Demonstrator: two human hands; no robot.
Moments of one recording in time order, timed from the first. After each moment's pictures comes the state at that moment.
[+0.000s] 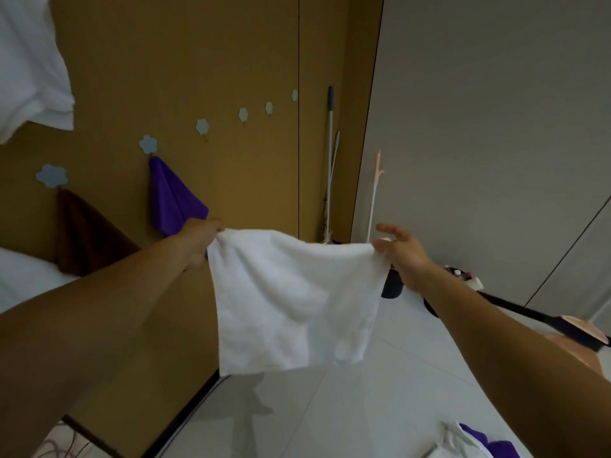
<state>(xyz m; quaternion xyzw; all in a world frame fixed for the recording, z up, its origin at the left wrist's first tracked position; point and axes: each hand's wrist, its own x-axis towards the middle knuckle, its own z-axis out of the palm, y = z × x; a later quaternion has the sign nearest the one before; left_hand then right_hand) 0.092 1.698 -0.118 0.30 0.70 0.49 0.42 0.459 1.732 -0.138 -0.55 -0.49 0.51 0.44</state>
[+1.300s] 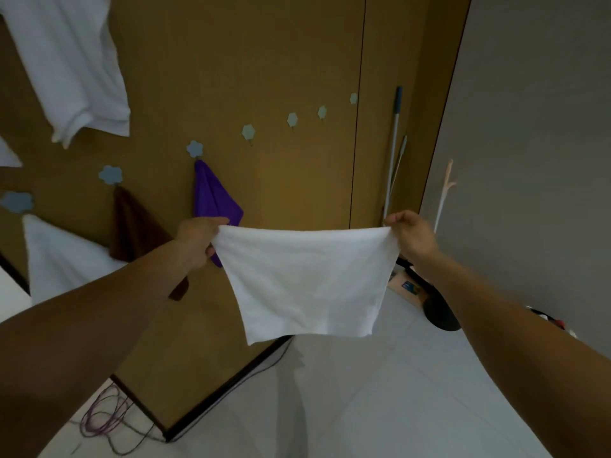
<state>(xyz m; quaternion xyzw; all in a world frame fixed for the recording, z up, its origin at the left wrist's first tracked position) 0.109 1.702 -0.100 0.18 0.72 0.60 0.29 0.443 1.870 -0.133 -0.48 -0.64 0.43 0.42</state>
